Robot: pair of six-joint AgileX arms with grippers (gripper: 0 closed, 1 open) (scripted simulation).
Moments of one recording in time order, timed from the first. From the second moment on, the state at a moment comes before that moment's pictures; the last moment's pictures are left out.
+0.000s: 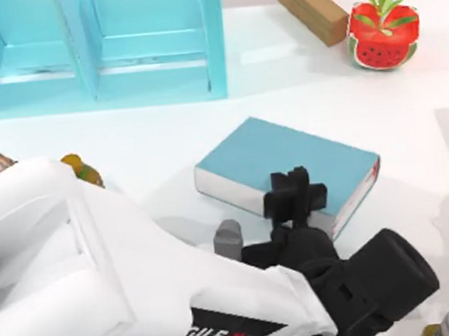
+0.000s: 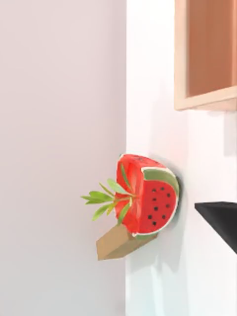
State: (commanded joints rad) left arm -1.21 2.04 1.04 0.17 -1.21 -2.32; right arm 0.00 0.00 0.00 0.00 0.00 0.00
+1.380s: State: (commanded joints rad) left arm -1.21 2.04 1.04 0.16 -1.21 -2.33; right arm 0.00 0.00 0.00 0.00 0.00 0.00
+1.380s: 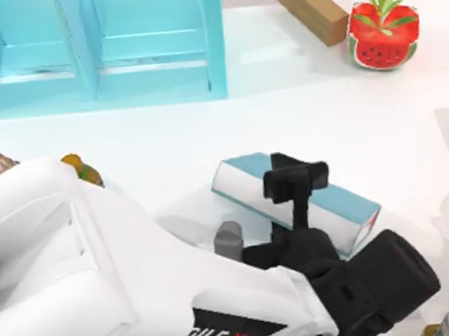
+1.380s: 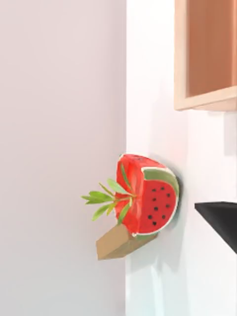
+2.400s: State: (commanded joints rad) left arm -1.52 2.11 1.34 -0.95 -1.32 -3.38; right arm 0.00 0.00 0.00 0.00 0.00 0.00
